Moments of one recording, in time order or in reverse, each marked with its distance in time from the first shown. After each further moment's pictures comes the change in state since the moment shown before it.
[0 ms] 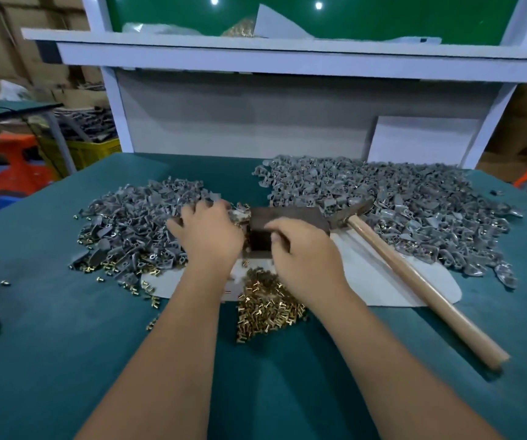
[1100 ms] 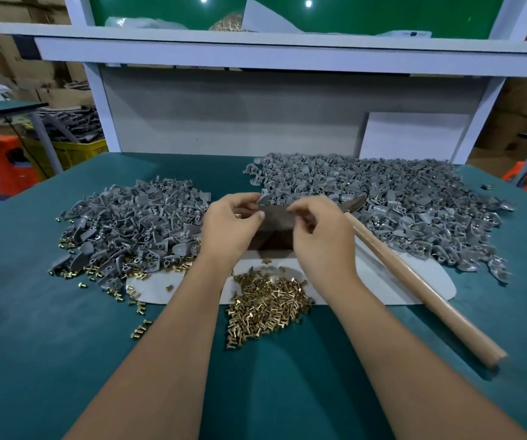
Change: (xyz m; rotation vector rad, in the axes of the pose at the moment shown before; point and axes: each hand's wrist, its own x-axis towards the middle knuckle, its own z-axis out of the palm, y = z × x) left_hand 0.000 0.021 0.018 -0.929 -0.080 0.154; right_hand 0.015 0.022 -0.007 0.189 0.257 0.150
